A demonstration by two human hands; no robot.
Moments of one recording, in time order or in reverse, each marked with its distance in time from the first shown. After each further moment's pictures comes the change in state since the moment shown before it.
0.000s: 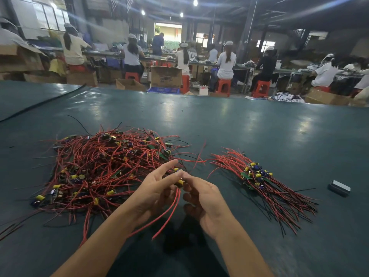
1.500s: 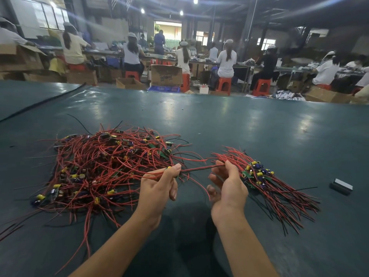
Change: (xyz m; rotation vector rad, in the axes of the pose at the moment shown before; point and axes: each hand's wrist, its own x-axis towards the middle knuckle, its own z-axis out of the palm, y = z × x) left_hand 0.004 -0.023 0.019 0.025 0.305 0.448; right_hand 0.008 -0.016 -0.008 0.396 0.519 -0.263
